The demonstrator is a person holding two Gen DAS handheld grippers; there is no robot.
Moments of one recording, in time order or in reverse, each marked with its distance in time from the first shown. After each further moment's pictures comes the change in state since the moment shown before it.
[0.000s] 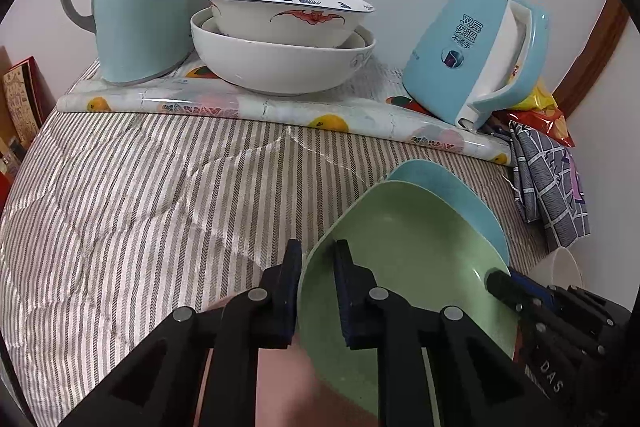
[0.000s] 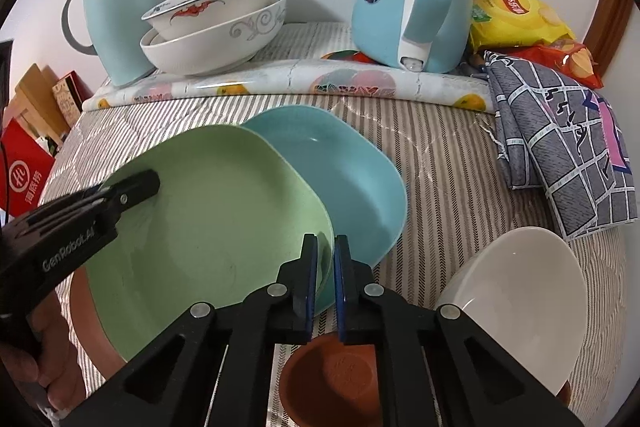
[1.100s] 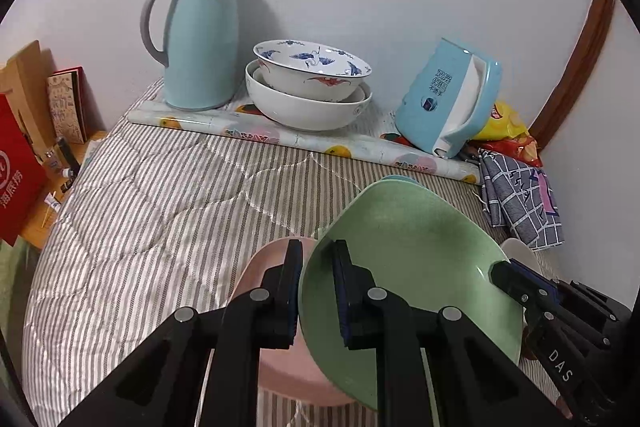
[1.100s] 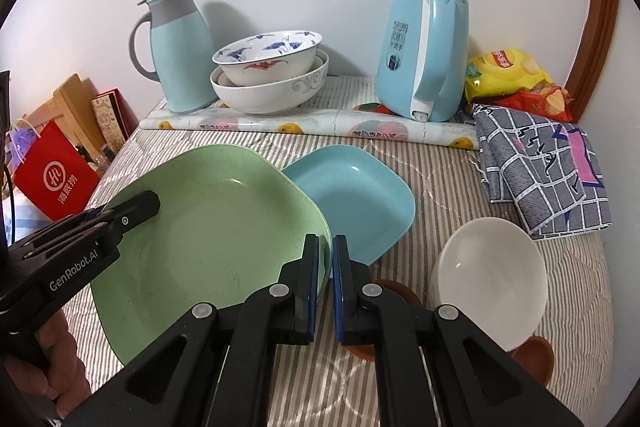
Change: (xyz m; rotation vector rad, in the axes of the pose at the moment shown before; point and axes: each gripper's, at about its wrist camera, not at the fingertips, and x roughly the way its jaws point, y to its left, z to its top) left arm -0.108 0.009 -0.039 -0.032 -0.142 0.031; right arm -0.096 0.026 -0.034 -0.041 -0.155 0.050
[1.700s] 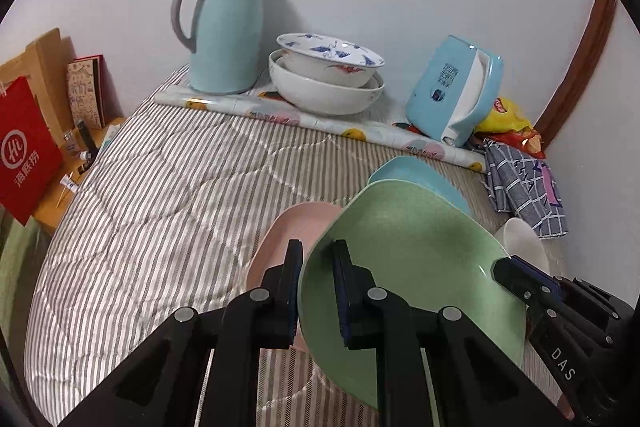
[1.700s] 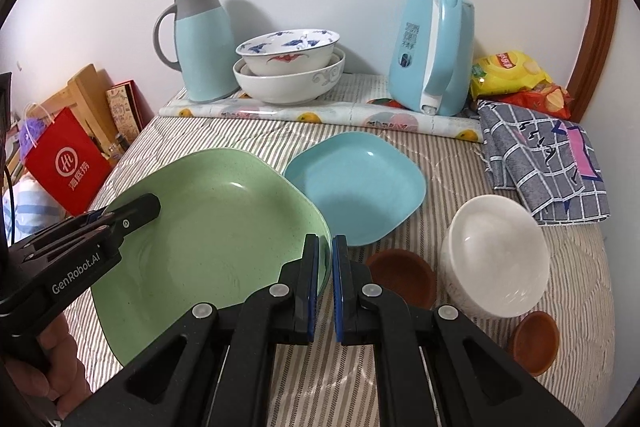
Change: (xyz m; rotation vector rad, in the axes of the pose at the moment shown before) left arm -0.018 0.014 -0.032 -0.025 0.006 0.037; right arm -0.014 0.018 -0.027 -0.033 0.000 0.022
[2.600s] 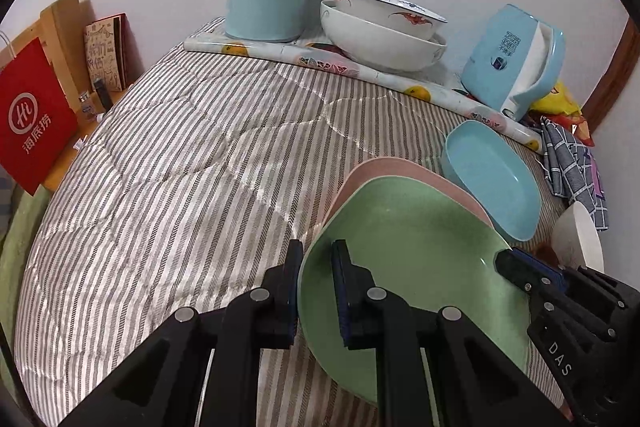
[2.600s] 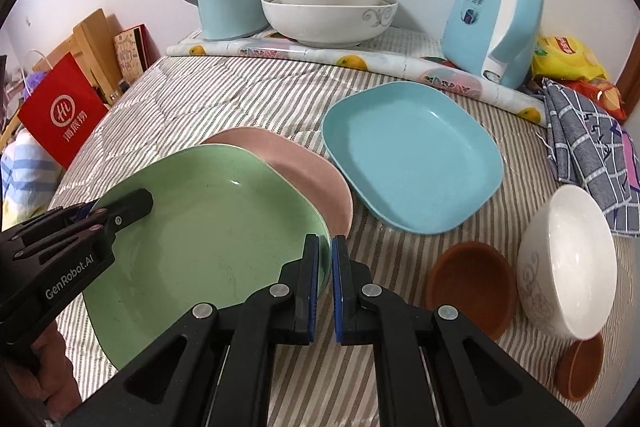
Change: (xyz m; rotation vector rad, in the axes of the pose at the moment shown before) left arm 0.055 0.041 -0.020 -0.042 0.089 0.092; right arm 0.078 0.032 -0.010 -0.108 0.116 0.024
